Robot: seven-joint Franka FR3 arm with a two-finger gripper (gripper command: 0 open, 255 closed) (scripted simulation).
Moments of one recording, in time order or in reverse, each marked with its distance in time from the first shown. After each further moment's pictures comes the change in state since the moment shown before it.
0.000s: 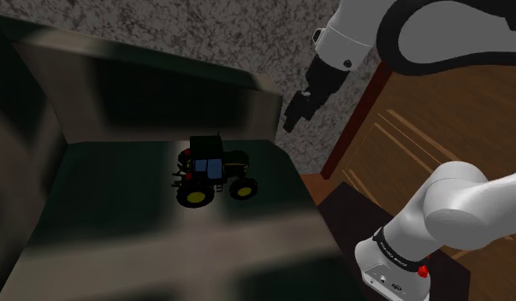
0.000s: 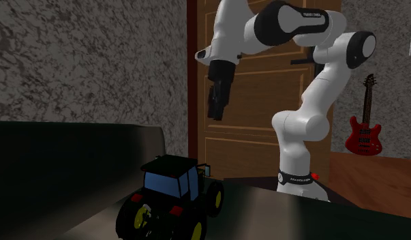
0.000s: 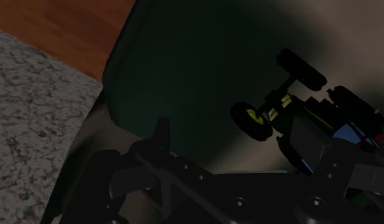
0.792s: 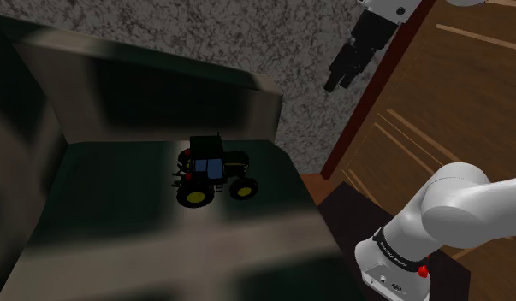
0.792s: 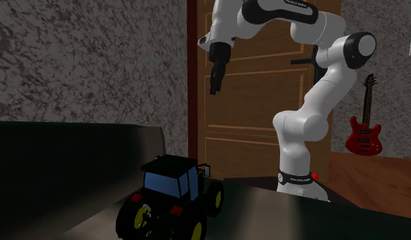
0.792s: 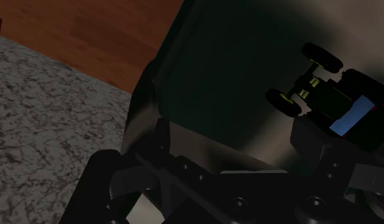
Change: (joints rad) arm -0.064 -0.079 -0.222 0.145 -0.045 -0.260 -0.145
